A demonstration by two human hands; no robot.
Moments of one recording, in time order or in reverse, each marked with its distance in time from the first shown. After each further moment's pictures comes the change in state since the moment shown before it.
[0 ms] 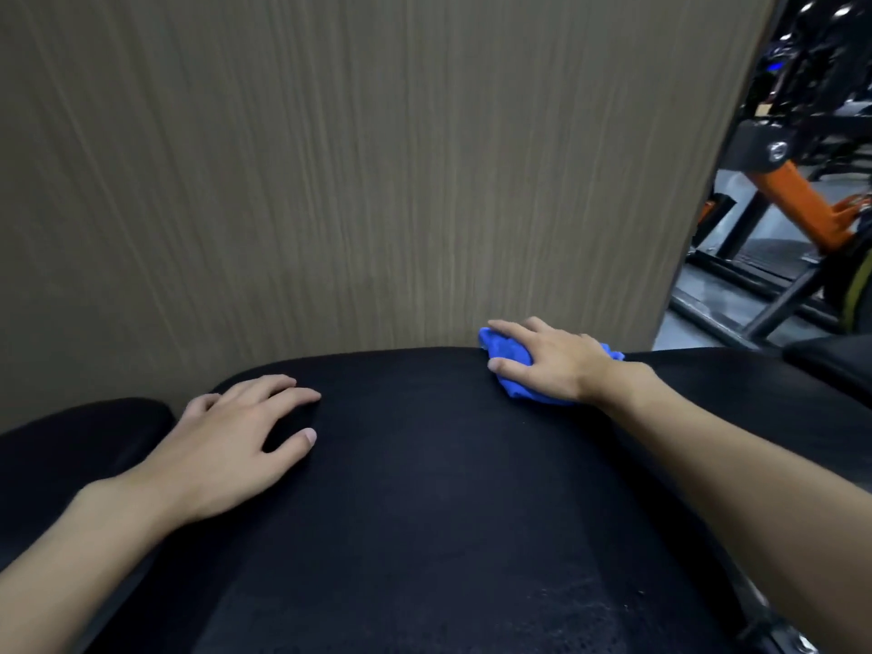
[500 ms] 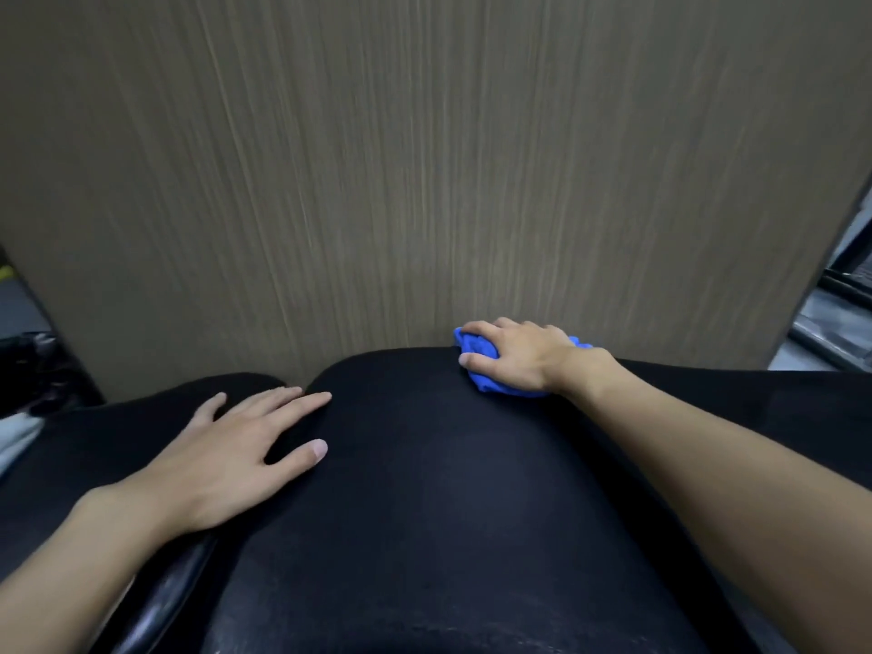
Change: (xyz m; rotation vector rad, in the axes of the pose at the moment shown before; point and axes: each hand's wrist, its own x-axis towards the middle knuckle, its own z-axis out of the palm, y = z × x) left_hand -0.055 -0.079 -0.010 0.004 -0.079 -0.135; right_hand 0.060 -0.130 0.021 -0.047 -0.086 -0.189
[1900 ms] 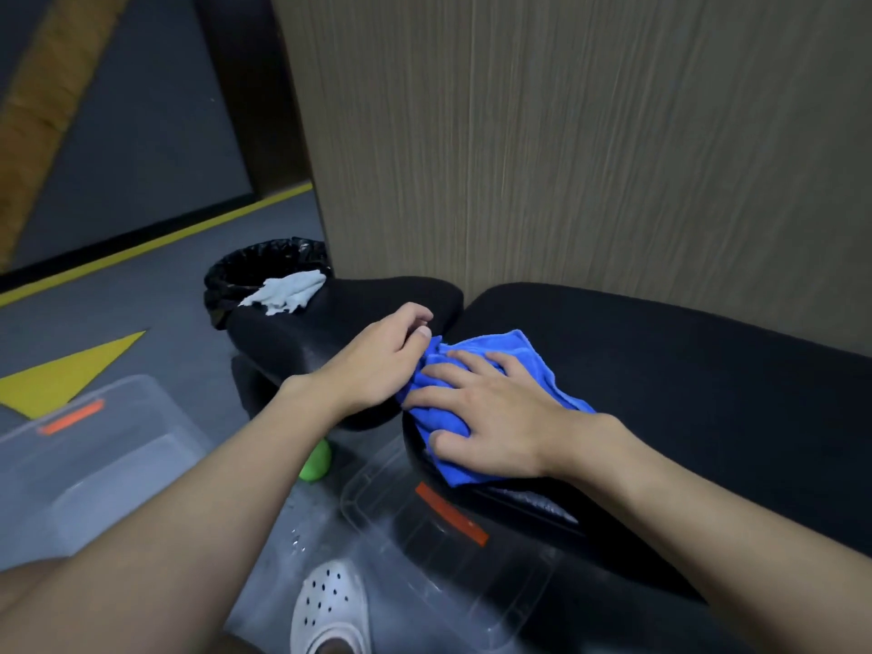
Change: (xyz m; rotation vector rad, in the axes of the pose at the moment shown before) left_hand -0.115 0.038 0.004 -0.472 0.386 -0.205; right_hand -0.177 -0.188 0.039 0.014 -0.027 -0.776
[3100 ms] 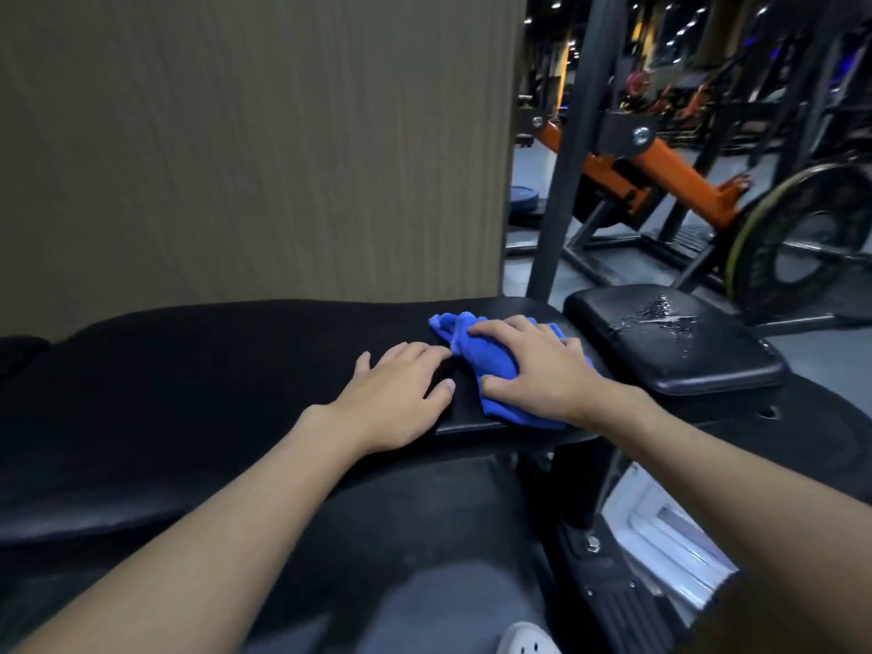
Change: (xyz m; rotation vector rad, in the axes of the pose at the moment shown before) left_hand -0.037 0.361 0.273 0.285 -0.400 0.489; right_hand -0.419 0.204 -0.049 0.100 0.370 0.883
